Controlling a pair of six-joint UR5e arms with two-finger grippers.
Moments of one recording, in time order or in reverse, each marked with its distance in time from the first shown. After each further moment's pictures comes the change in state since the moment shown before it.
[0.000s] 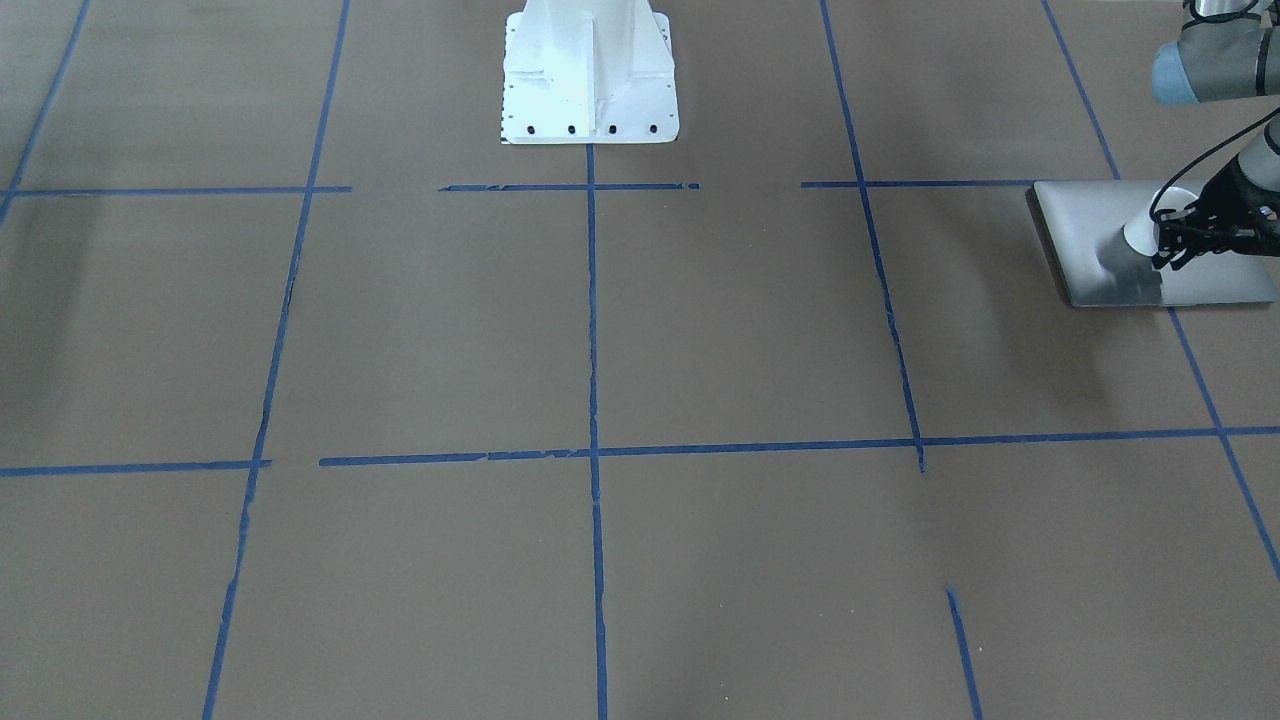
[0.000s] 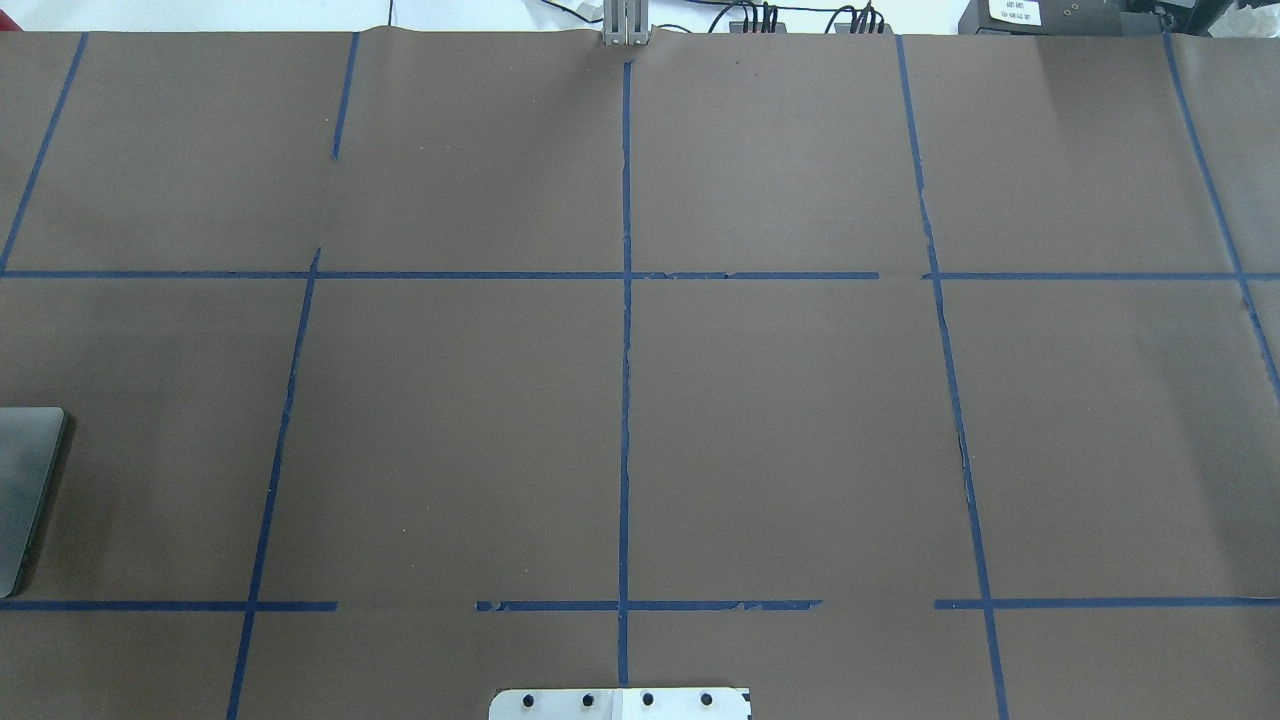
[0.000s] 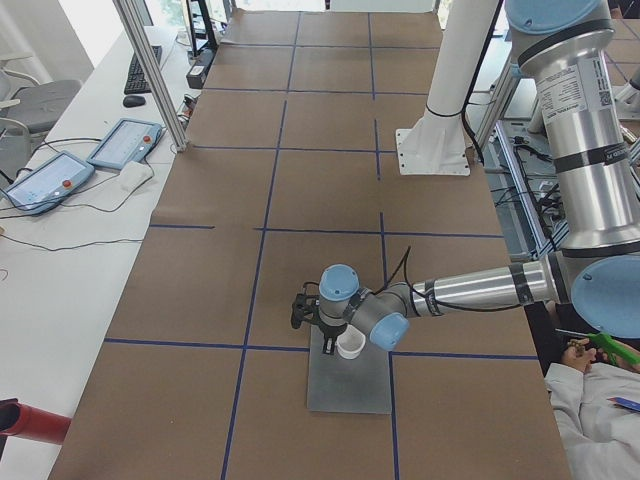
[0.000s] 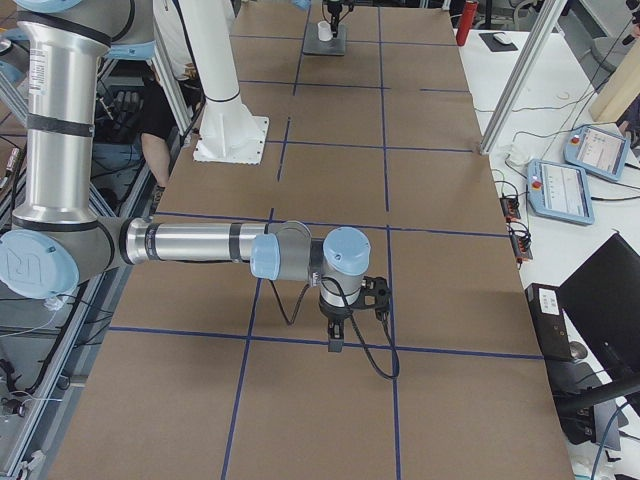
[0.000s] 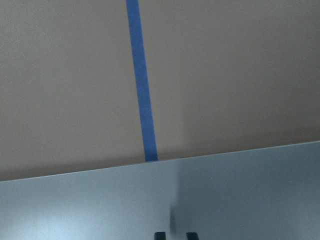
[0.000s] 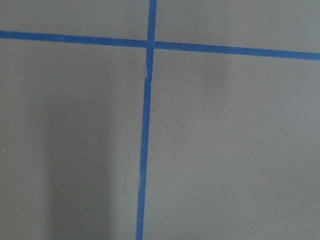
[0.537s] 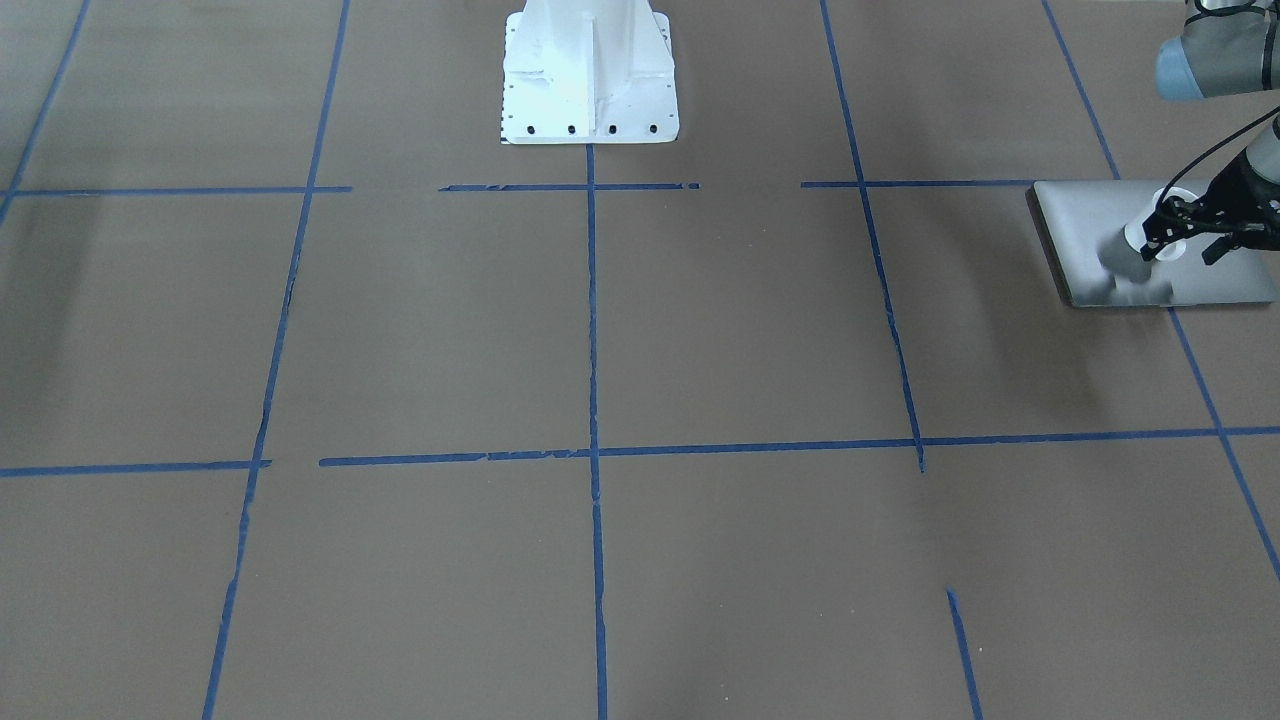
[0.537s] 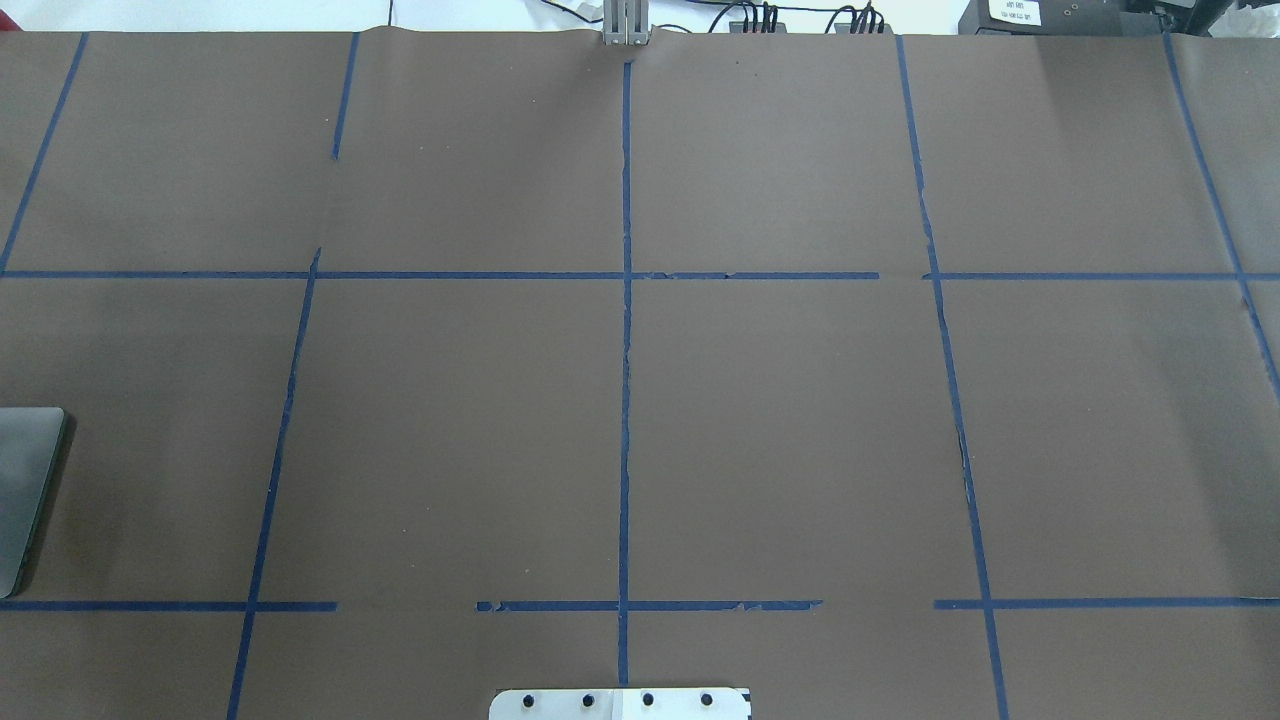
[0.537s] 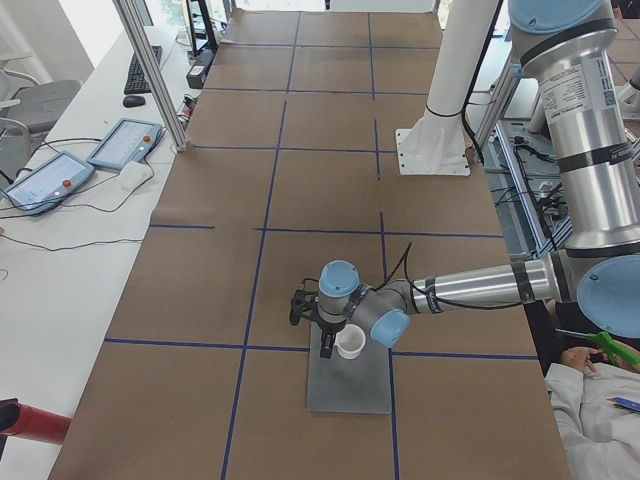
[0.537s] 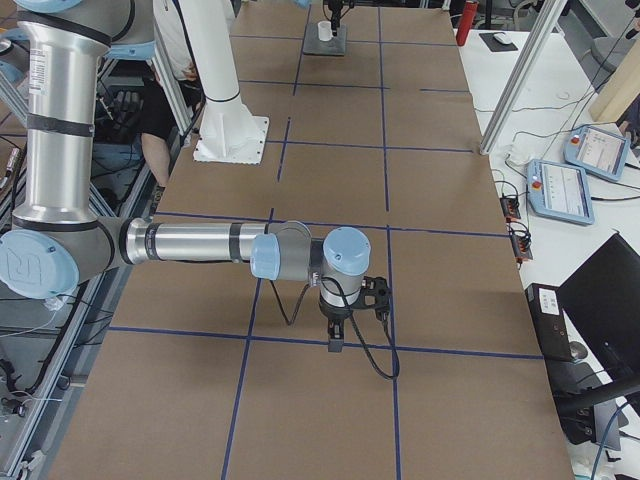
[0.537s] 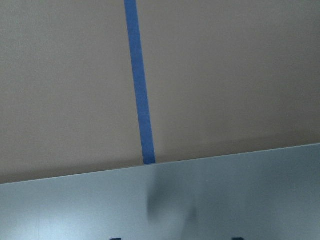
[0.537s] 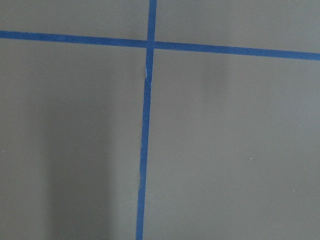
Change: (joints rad) left arm -0.054 0.009 -0.057 0.048 -0.009 0.040; right arm 0.000 0.000 0.000 0.000 0.000 0.000
